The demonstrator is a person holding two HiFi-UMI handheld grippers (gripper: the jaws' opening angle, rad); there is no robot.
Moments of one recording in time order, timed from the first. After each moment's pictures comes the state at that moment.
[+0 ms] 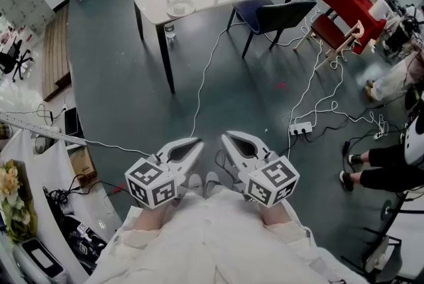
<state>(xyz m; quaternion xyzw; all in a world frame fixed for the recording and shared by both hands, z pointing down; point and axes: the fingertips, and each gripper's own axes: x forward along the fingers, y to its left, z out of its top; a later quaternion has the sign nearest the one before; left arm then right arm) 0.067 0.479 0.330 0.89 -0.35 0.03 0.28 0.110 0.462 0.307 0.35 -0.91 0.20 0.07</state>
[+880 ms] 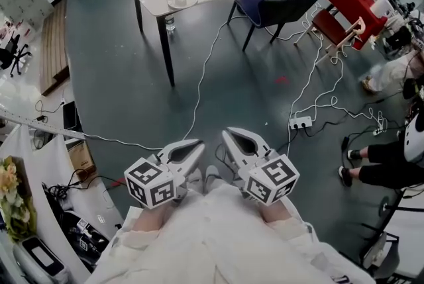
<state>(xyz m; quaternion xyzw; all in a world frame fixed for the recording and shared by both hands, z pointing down) 0.060 0.496 0.340 0.89 -0.33 0.02 0.32 0.100 0.465 0.314 0.36 -0.91 0.20 0.06</state>
